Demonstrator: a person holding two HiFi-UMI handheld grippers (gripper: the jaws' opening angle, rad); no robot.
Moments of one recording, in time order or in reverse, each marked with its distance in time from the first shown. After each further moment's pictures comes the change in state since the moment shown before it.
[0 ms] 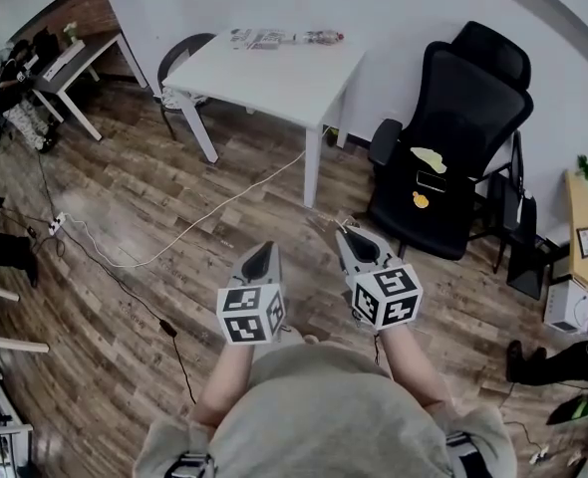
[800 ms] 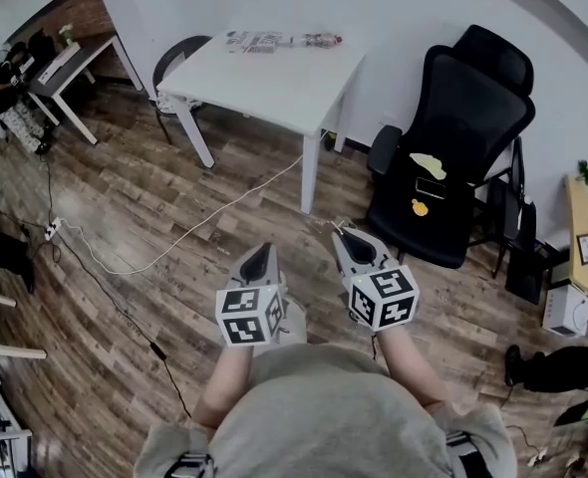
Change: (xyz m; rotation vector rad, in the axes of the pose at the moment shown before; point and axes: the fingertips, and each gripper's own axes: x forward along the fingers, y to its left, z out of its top) left arm 0.037 0.012 0.011 -0.004 -0.001 0.003; right arm 0.035 -0.018 0.006 -0.005 0.006 0.007
